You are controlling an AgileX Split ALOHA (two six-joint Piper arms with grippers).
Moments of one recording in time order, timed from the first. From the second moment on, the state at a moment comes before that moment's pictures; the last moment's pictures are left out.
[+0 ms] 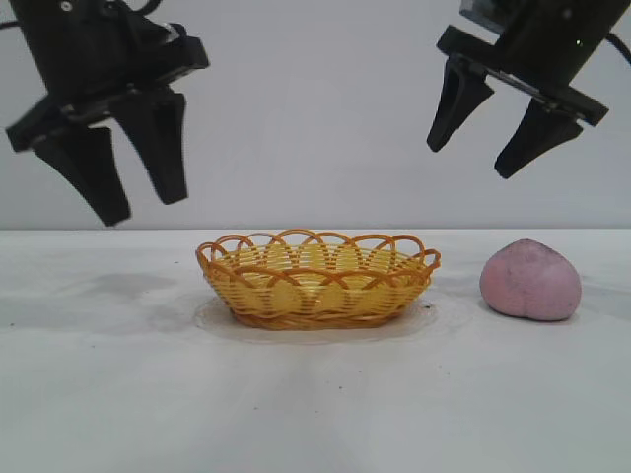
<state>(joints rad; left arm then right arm) -0.28 1.90 -1.33 -0.34 0.93 0.24 0.18 1.91 -1.36 0.67 0.75 -0.59</state>
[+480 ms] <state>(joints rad) -0.28 1.85 -1.33 -0.09 0.95 0.12 0.19 1.90 -1.36 0.54 0.93 -0.46</state>
